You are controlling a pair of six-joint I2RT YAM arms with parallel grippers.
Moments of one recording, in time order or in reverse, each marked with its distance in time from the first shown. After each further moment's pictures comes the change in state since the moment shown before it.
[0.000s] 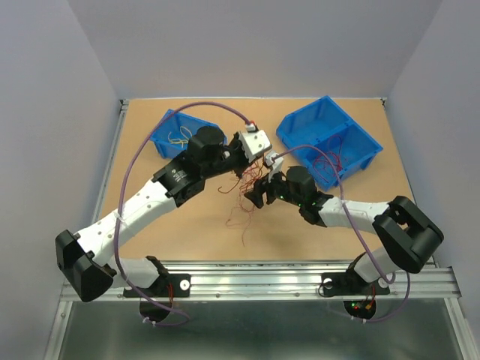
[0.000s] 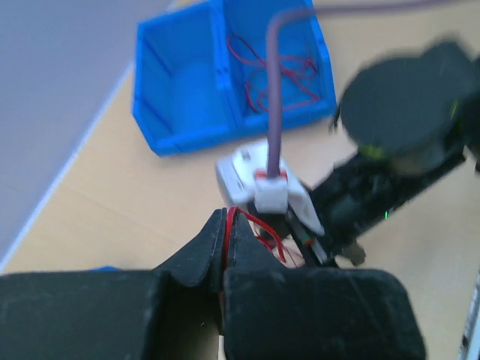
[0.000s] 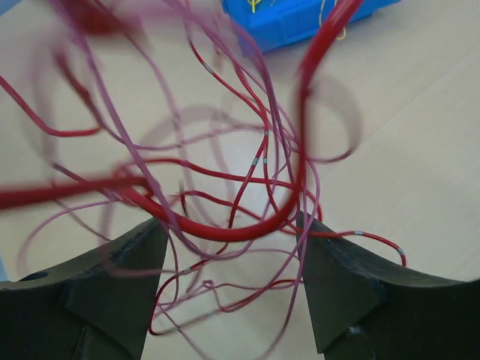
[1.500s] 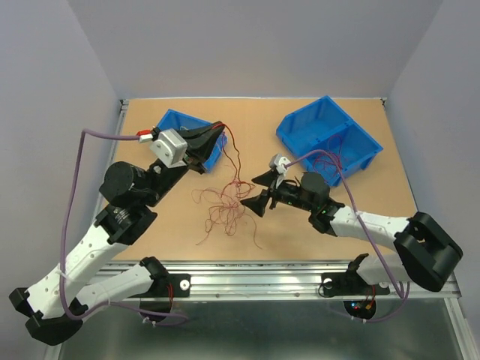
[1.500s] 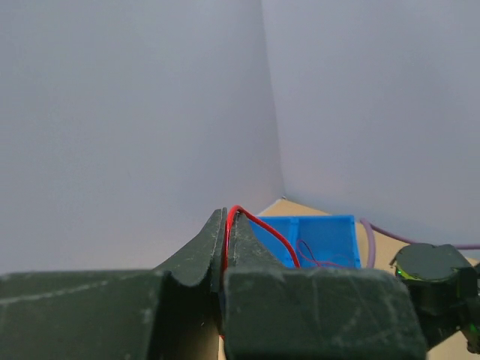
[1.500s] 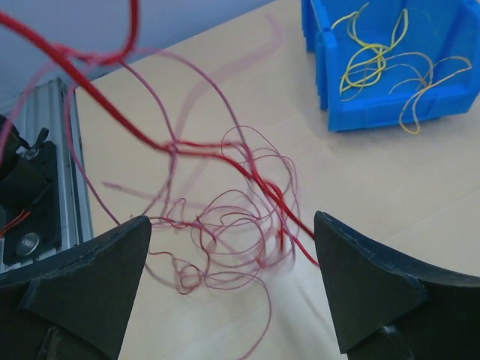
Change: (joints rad) left arm 0.005 -0.407 -0.048 0.378 -0.179 -0.190; right arm 0.020 -0.175 -0.076 0.153 -0.172 0.012
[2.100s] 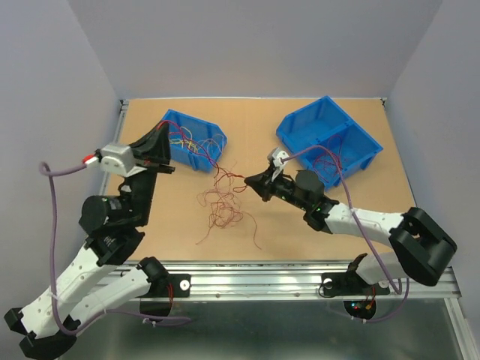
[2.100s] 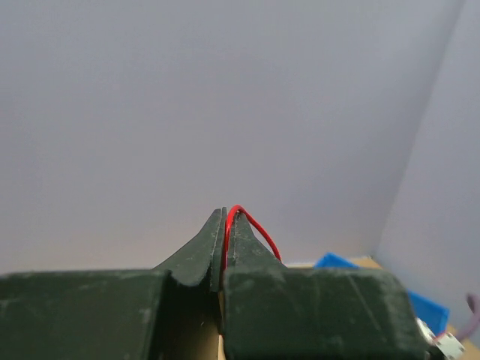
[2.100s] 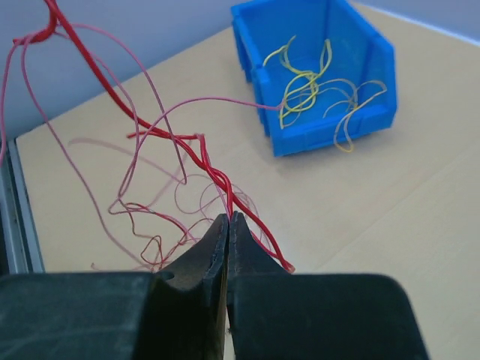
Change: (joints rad) left arm 0.002 -0.195 -0.205 0.145 -0.492 -0.039; right arm 0.042 0.116 0.077 0.029 0.192 -0.005
